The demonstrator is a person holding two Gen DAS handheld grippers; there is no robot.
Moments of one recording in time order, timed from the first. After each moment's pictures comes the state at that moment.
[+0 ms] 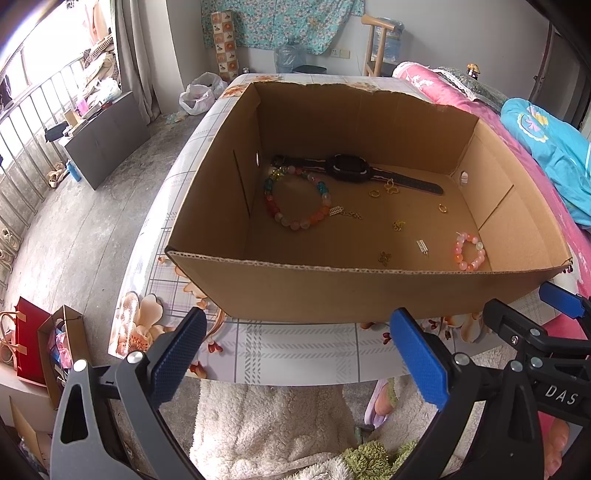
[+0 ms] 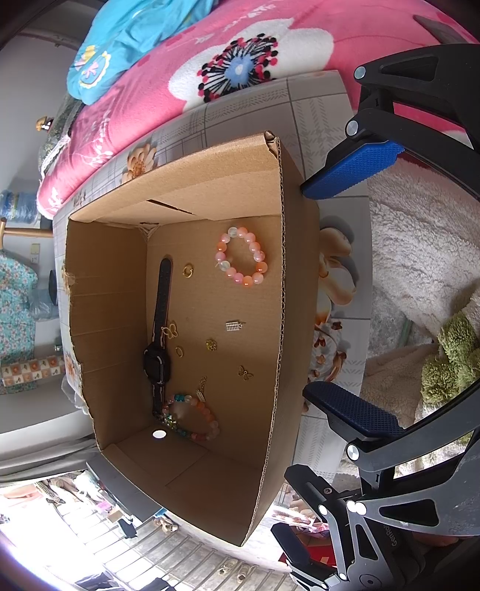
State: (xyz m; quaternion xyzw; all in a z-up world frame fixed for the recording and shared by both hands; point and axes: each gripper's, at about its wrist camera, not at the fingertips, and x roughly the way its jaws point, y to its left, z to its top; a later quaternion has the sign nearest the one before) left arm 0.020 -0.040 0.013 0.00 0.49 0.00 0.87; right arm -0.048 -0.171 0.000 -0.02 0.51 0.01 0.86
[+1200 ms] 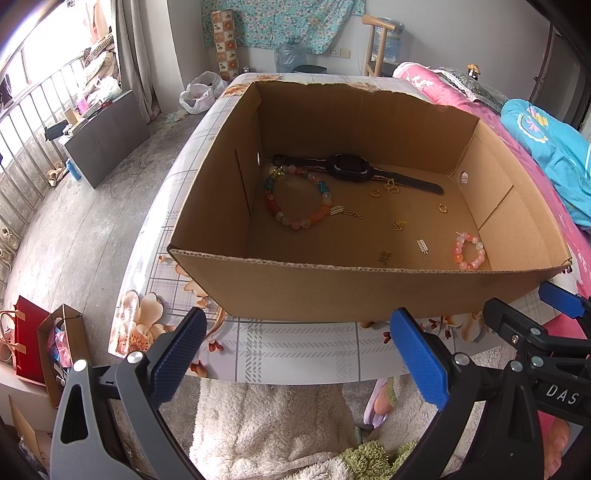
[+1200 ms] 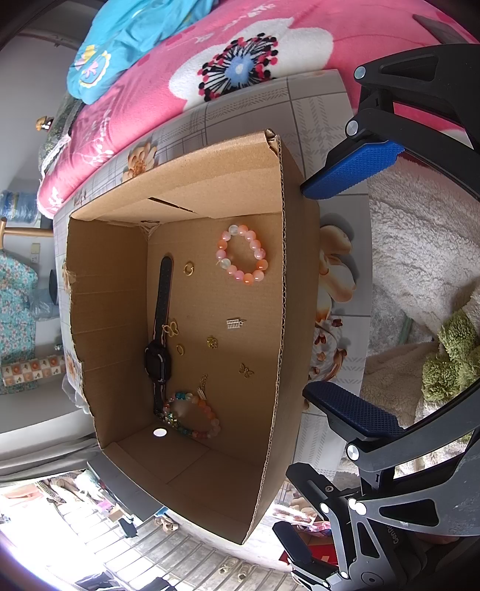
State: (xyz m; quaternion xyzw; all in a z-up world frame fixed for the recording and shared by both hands) left arm 0.020 -0.040 0.012 -0.01 0.49 0.00 0.87; right arm -0.048 -0.168 0.002 -0.01 0.51 0.01 0.86
